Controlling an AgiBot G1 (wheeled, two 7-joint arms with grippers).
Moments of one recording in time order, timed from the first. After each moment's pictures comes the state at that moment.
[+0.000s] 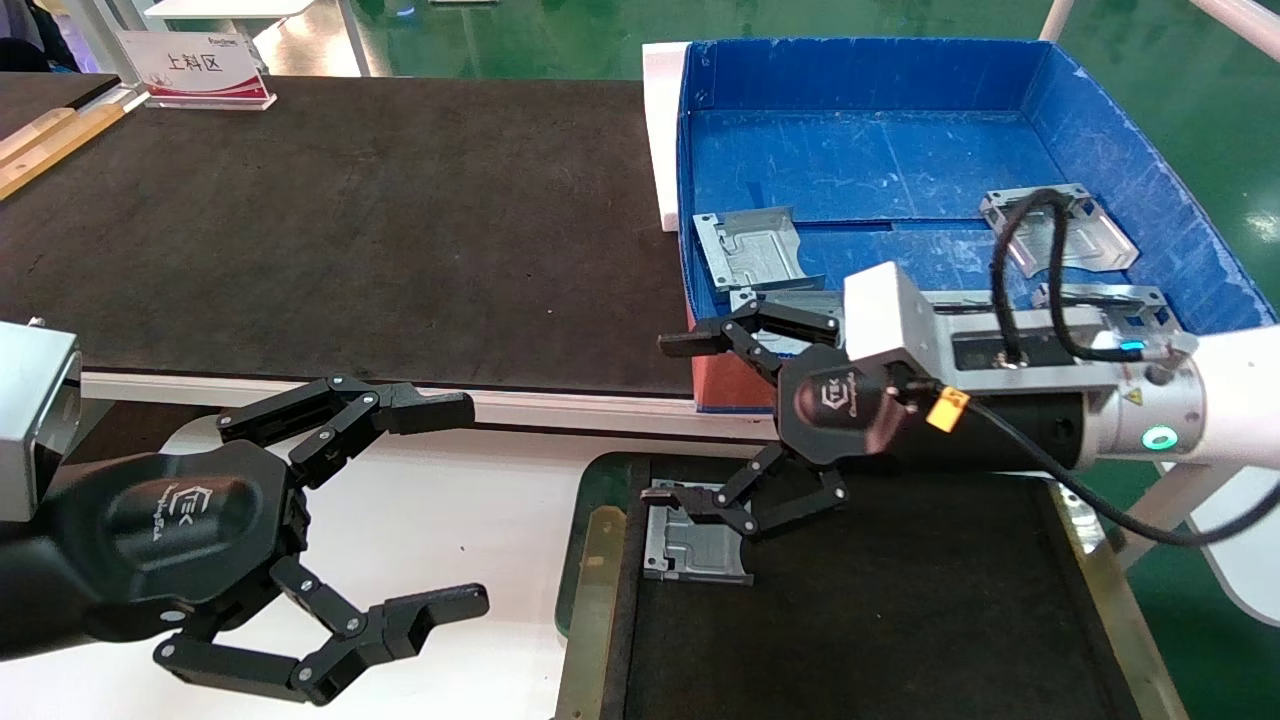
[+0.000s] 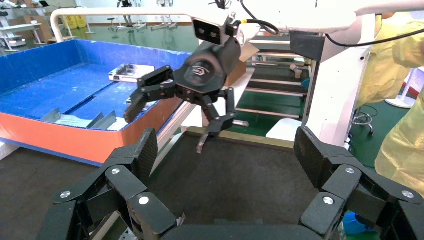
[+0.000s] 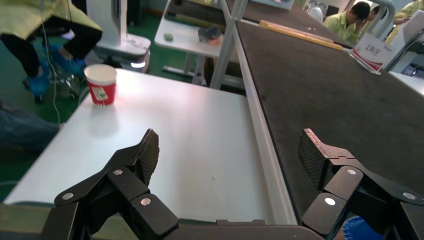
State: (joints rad) left arm -1.09 0.55 0.42 -1.23 0.62 1.42 -0.11; right arm 1.63 -0.95 -0.98 0.50 -0.68 -1.57 -0.37
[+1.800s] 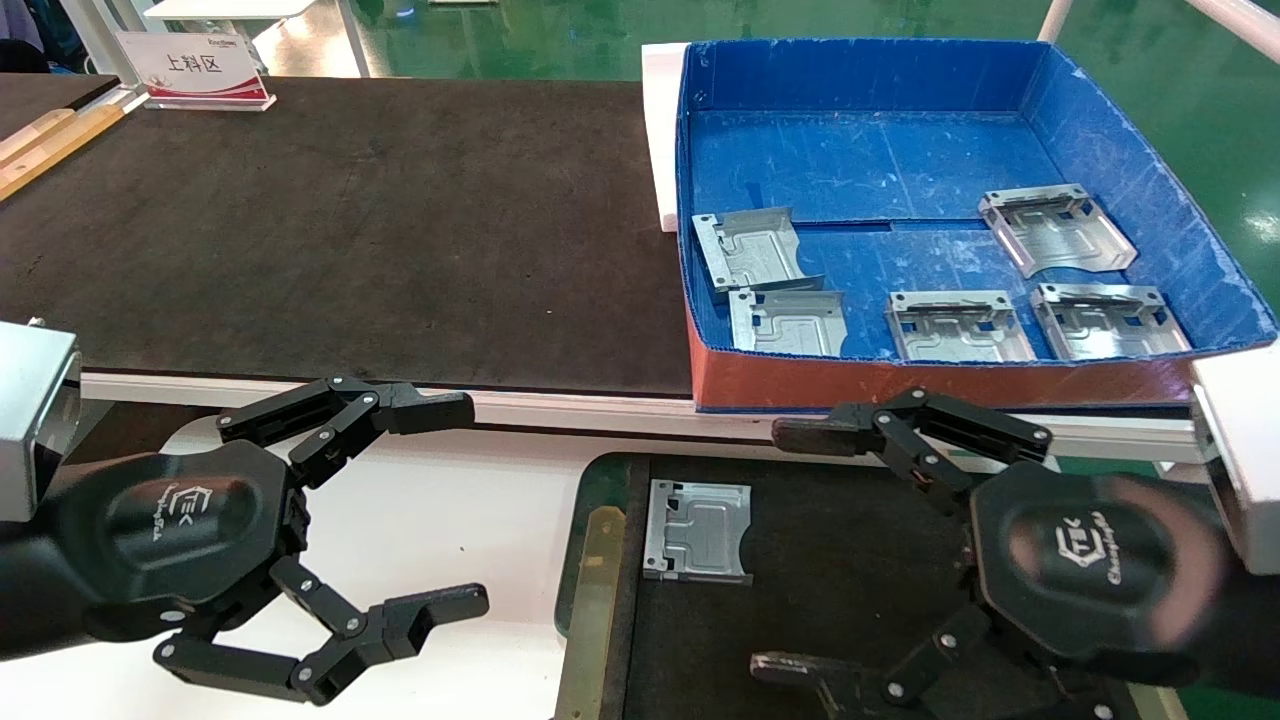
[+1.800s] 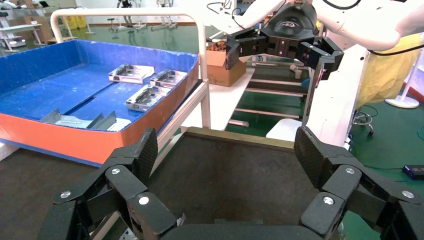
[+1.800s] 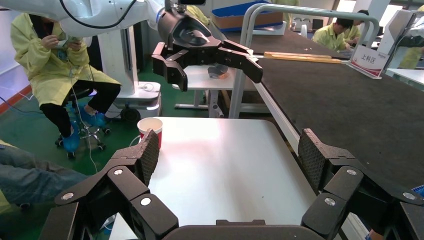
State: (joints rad) left arm -1.09 0.55 0.42 -1.23 0.62 1.42 -0.11; right arm 1.06 -0.60 -0.26 1.30 -0.73 -1.49 0.19
